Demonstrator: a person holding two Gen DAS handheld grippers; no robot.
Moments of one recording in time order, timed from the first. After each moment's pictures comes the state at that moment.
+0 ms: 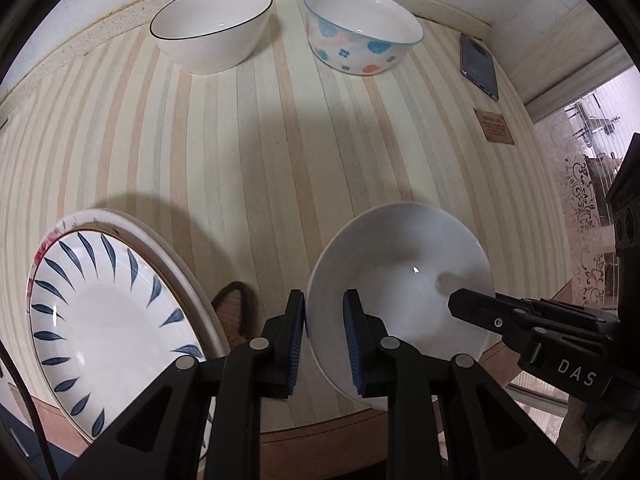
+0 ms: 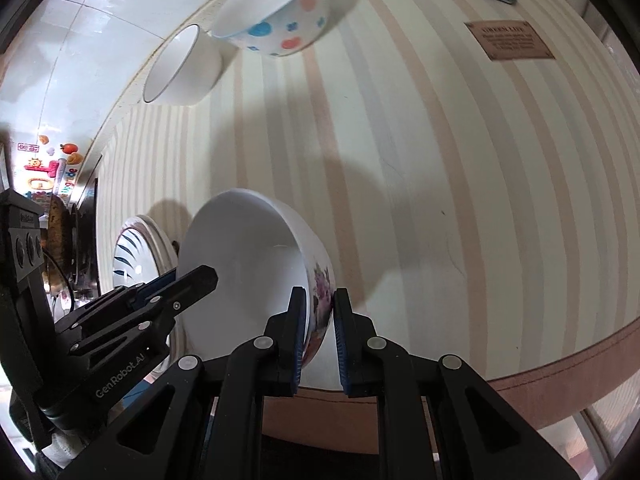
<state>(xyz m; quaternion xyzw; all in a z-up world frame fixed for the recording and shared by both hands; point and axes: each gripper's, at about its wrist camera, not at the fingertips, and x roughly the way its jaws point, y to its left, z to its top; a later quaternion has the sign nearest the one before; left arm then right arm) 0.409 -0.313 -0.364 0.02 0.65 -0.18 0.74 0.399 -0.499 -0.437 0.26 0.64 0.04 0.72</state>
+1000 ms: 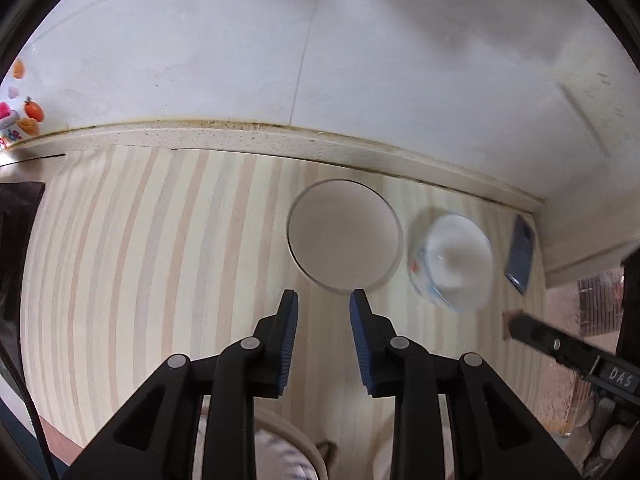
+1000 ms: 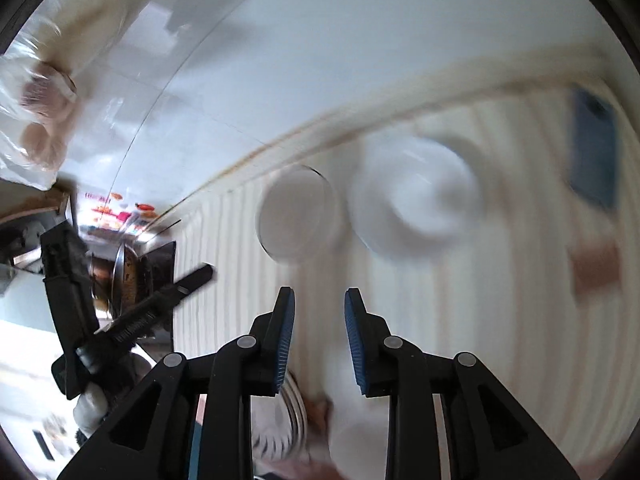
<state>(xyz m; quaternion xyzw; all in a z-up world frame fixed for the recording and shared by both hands) 0.579 -0.229 -0.274 -0.07 0.58 -0.09 0.81 0.578 -0.489 -0.329 0.27 0.55 0.15 0.77</state>
